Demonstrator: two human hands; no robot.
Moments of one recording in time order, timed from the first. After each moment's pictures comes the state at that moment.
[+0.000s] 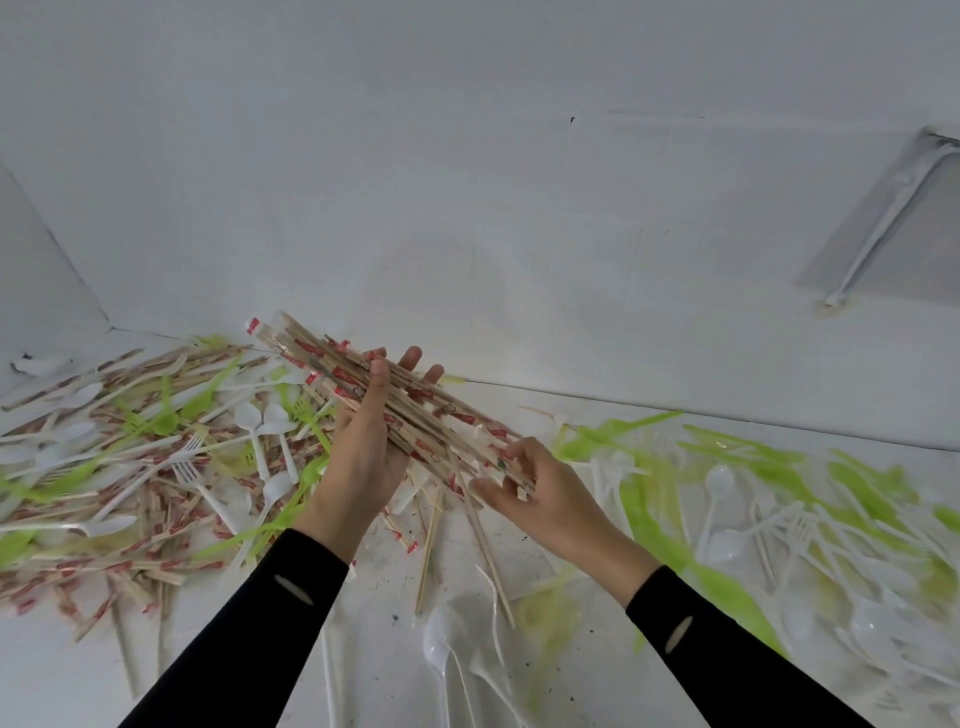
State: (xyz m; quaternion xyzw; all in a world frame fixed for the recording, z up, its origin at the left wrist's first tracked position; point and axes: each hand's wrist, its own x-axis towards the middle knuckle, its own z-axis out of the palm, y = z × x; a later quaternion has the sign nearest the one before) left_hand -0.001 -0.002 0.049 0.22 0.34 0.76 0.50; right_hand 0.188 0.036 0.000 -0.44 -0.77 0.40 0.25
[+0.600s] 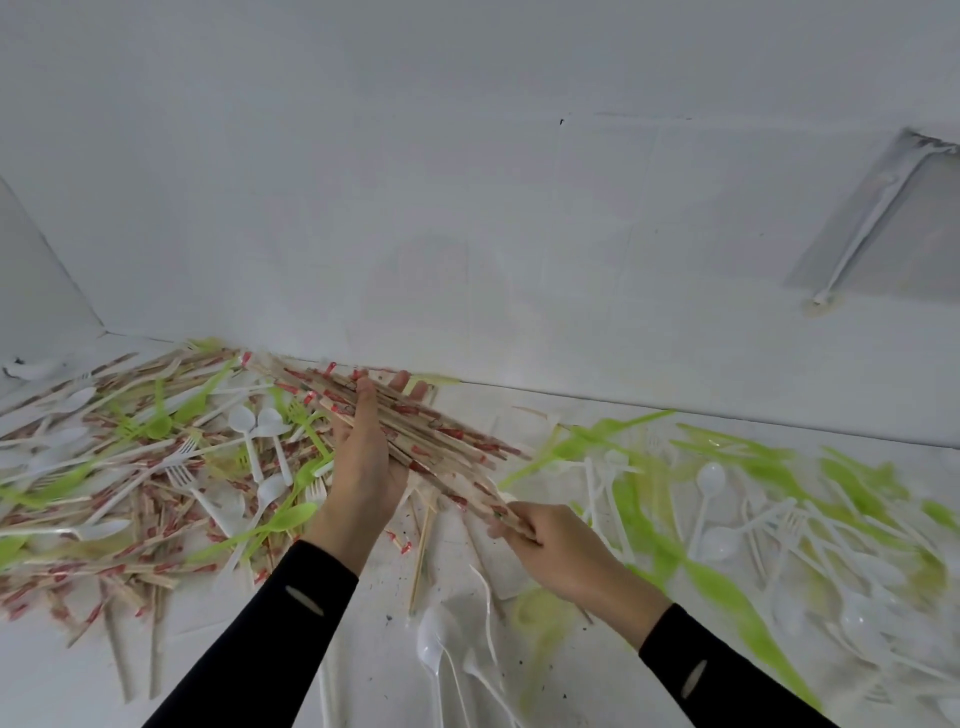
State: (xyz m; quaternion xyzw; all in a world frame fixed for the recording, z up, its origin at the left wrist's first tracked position) left_hand 0.003 0.008 0.029 0.11 0.36 0.80 0.48; right_hand 0.208 0.017 -0.020 -0.46 -0.80 0.37 0.12
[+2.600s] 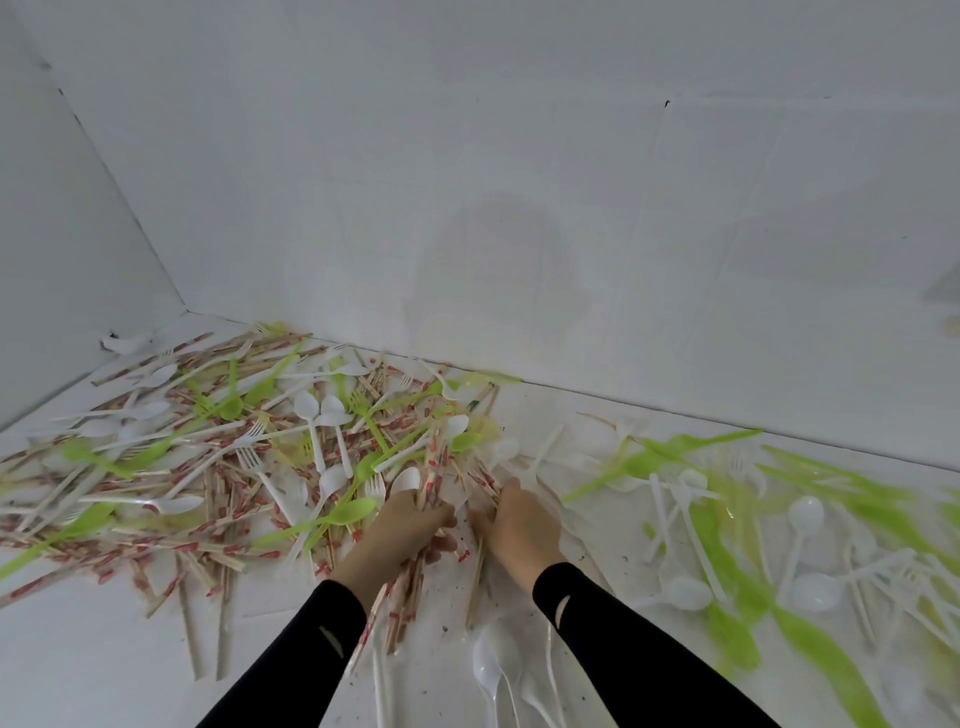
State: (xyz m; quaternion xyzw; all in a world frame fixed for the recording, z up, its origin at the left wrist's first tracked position) left_hand -0.052 -0.019 -0.057 0.26 0.74 0.40 0.48; right_hand 0.082 0.049 -0.082 -0.55 -0.80 0.25 0.07
